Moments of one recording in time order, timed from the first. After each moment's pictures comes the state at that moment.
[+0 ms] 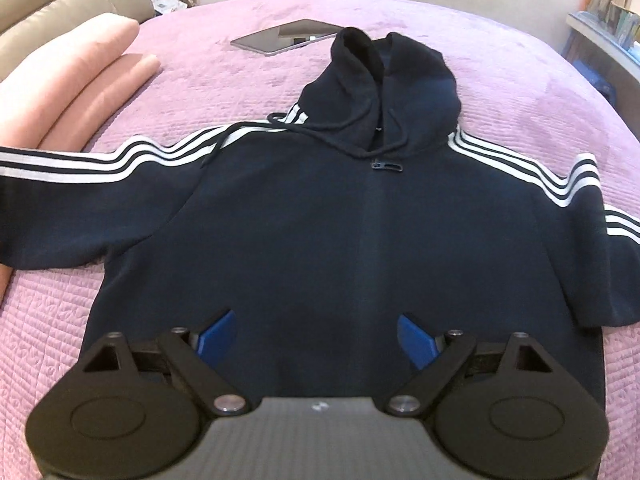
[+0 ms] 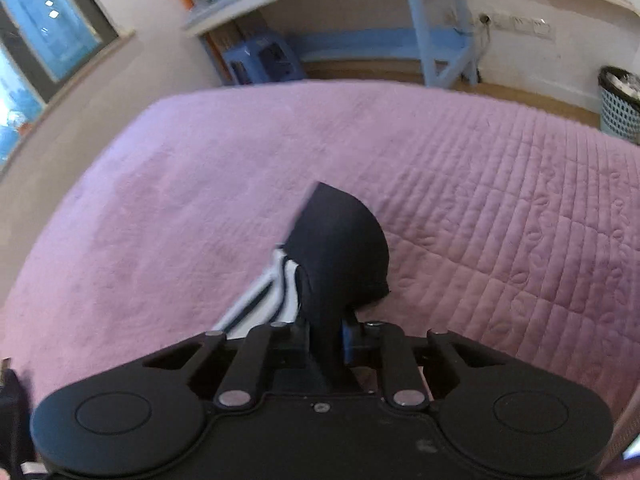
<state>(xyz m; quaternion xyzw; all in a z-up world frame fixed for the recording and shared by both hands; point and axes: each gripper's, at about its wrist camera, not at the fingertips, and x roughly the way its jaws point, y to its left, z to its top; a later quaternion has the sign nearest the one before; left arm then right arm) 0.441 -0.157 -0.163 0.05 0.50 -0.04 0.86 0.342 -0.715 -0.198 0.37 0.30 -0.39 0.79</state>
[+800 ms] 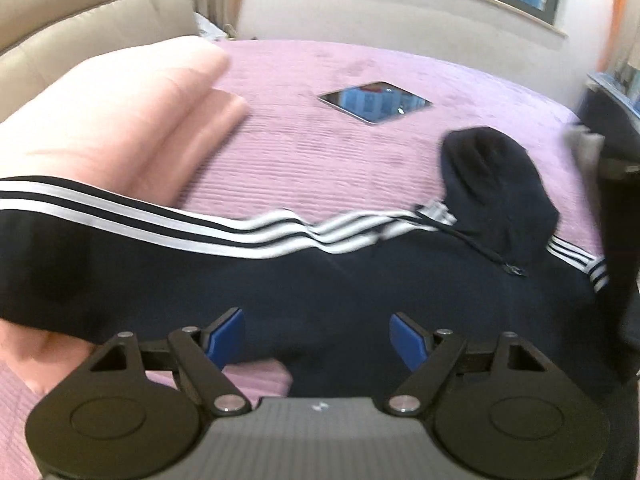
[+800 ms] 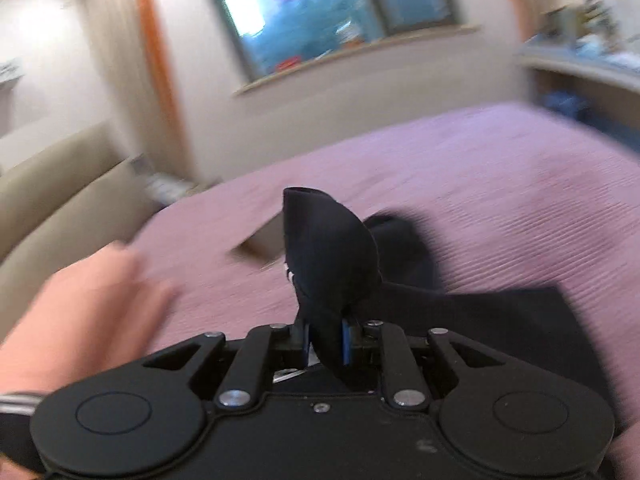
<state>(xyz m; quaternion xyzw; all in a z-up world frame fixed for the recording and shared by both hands) 0.511 0.044 -0.106 0.01 0.44 -0.03 0.90 0.497 -0.180 -0.050 0.22 0.30 0.00 0.93</state>
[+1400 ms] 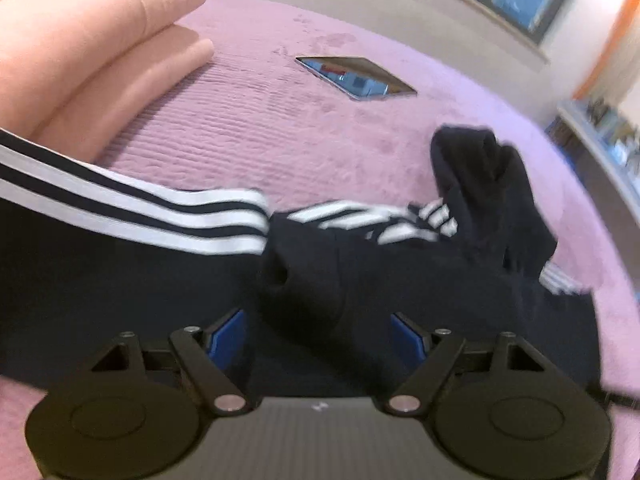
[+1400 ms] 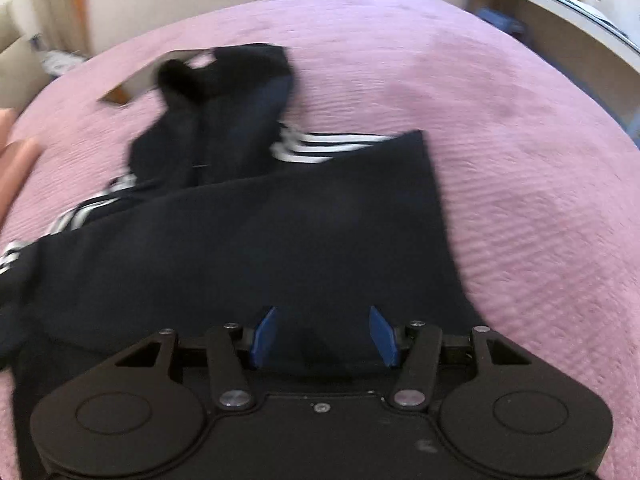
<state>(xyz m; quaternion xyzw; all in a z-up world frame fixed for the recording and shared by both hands) 0.596 0.067 -0.192 -0.11 0.47 -0.12 0.87 0.414 -0.285 -0.139 0.16 0.48 -0.18 0.84</state>
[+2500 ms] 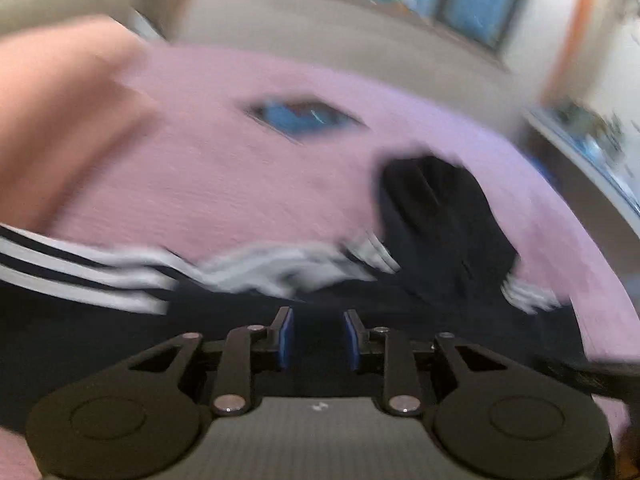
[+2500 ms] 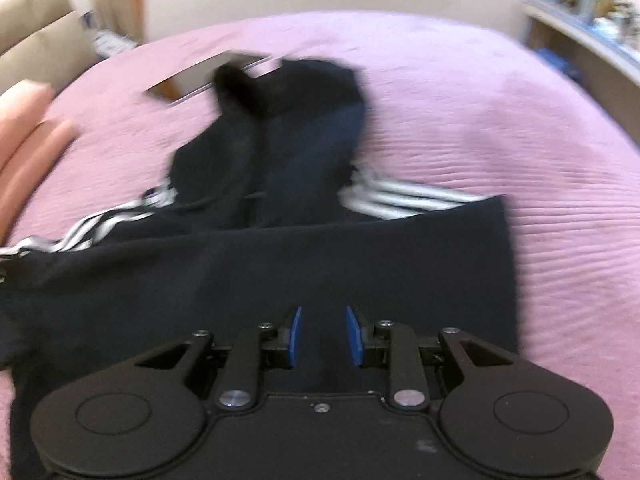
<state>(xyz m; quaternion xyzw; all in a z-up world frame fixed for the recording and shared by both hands) 0.588 -0.016 -0.190 -0.06 0.42 -0.17 0.89 0.515 -0.254 -0.172 0.10 0.47 -0.08 0.87</state>
